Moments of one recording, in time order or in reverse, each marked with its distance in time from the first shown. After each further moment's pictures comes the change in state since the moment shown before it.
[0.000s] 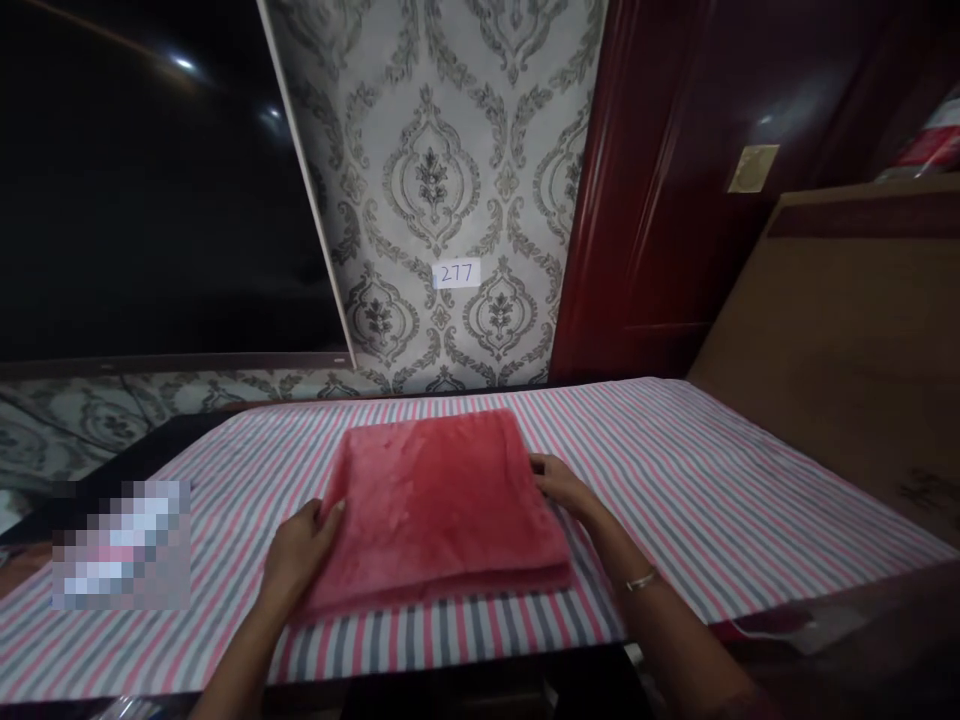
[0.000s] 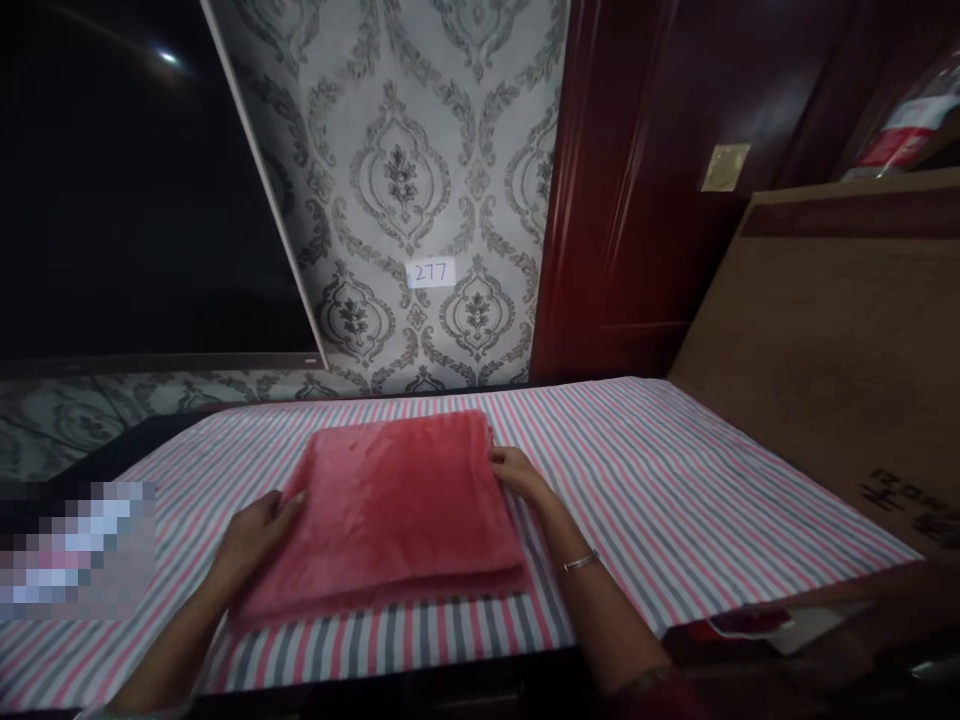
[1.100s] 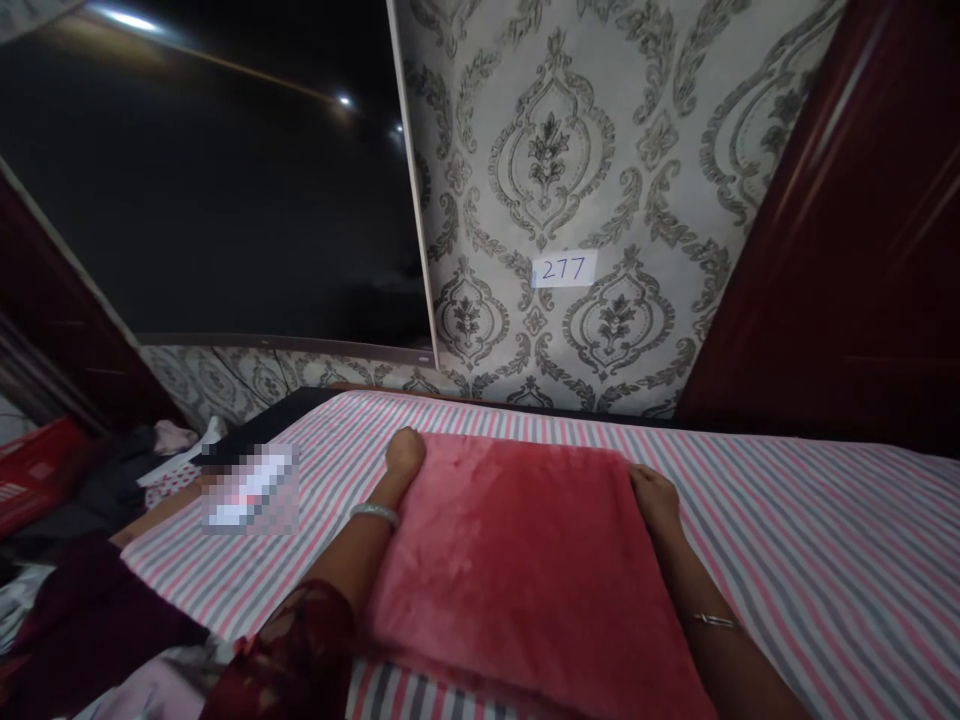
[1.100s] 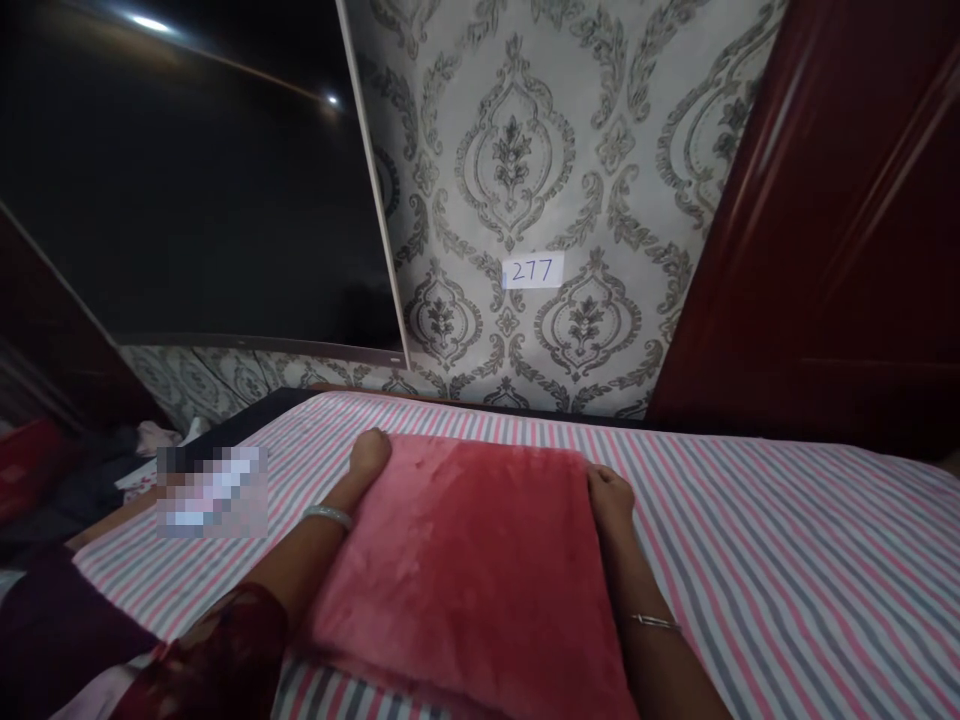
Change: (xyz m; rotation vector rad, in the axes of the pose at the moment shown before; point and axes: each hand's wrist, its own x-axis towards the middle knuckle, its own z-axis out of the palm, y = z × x) left_hand 0.143 0.016 0.040 0.175 0.009 -0.363; right_hand 0.093 0.041 0.000 -0.096 0.461 0.100
